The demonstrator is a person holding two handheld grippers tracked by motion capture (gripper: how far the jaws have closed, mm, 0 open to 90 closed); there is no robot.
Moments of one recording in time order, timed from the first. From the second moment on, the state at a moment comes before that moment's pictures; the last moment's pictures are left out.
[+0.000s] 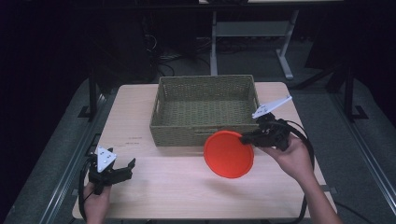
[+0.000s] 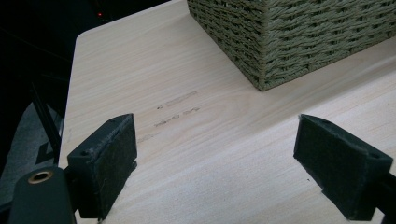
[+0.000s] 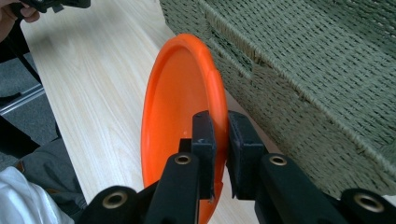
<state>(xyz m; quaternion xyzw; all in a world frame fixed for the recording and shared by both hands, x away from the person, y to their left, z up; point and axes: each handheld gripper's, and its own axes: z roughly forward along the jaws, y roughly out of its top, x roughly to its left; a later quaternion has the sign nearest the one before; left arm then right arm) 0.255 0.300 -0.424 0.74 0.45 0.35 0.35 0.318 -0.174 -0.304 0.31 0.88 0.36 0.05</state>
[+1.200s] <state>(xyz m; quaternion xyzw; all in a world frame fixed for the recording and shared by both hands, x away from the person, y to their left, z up) 0.255 0.300 -0.424 0.75 0.45 0.35 0.35 0.341 -0.162 -0.228 0.30 0.88 0.35 0.09</state>
